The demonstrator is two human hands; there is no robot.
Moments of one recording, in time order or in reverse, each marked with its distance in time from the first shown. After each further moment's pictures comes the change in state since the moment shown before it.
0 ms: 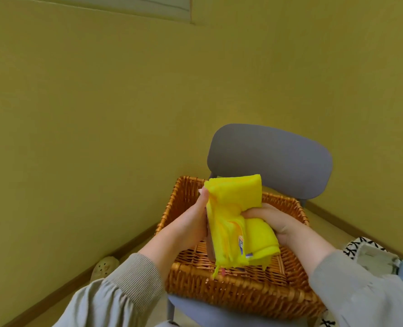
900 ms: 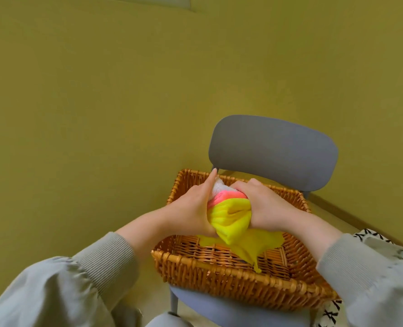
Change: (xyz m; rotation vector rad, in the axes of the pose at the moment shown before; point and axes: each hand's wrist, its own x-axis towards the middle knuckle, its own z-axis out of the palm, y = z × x) left_hand -0.024 0.033 -0.003 1.209 0.046 0.177; right_hand -0.003 -0.020 0.016 -1.254 0.085 -0.555
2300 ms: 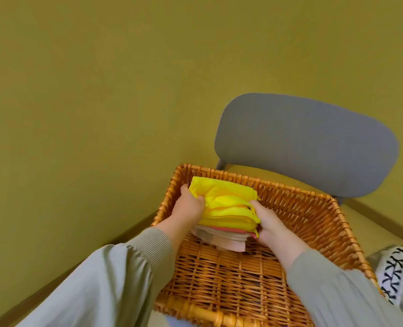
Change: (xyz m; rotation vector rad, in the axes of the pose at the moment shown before) left_hand 0.111 -0.094 0.051 -0.349 0.283 -0.785; right_hand 0.080 0.106 0.129 1.485 0.267 1.041
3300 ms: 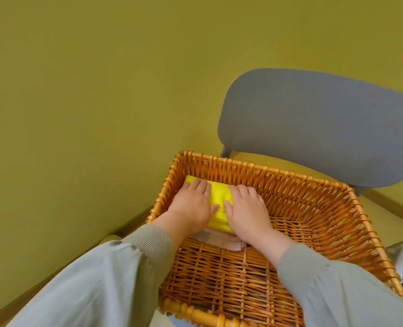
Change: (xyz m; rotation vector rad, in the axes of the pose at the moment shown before) left_hand 0.024 -0.022 0.013 1.117 -0.089 0.539; right_hand 0.000 0.027 0.029 -1.673 0.163 -0.908
